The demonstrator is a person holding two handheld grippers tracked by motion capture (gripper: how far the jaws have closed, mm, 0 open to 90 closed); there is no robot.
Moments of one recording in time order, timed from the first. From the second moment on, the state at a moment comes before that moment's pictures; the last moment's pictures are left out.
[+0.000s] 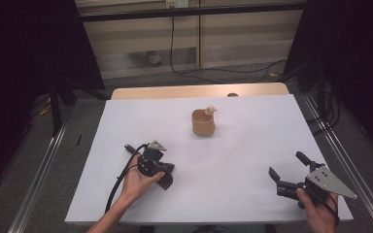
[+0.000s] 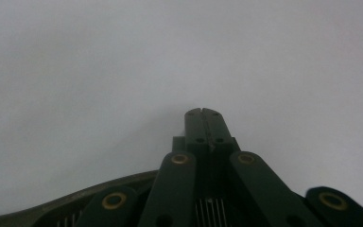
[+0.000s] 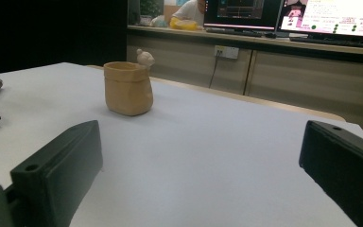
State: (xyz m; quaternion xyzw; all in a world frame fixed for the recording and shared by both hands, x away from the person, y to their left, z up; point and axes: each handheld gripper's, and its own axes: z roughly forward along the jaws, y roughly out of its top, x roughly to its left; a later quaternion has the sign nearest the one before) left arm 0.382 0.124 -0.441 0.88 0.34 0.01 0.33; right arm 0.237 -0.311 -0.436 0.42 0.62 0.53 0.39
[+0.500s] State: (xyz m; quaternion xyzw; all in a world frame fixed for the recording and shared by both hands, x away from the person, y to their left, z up) left arm 0.378 0.125 -0.440 0.88 0.33 0.01 0.33; right arm 0.237 -0.311 -0.436 0.42 0.63 0.53 0.39
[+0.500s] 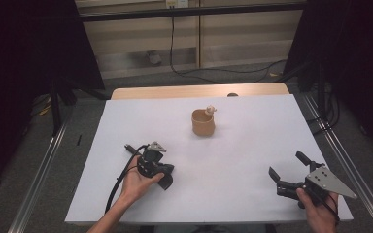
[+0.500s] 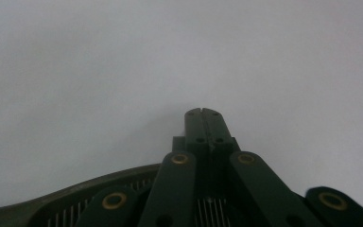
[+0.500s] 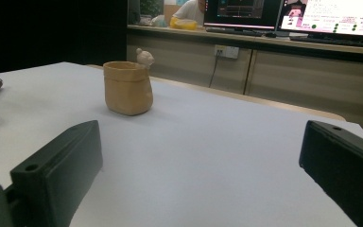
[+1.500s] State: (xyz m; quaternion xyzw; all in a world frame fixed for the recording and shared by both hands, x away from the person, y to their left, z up) left arm 0.370 0.132 -0.440 0.88 0.33 0.00 0.33; right arm 0.237 -0.311 -0.436 0.42 0.62 0.53 0.39
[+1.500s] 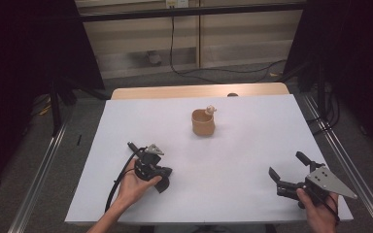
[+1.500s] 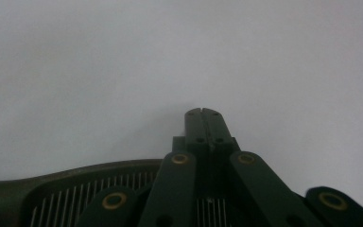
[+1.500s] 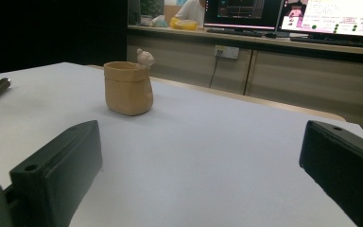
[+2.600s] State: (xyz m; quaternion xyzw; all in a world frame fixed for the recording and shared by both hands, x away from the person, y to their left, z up) left arm 0.363 0.147 -0.438 0.88 0.34 -0.02 0.32; right arm 0.236 -0.312 -0.436 0.42 0.62 0.53 0.39
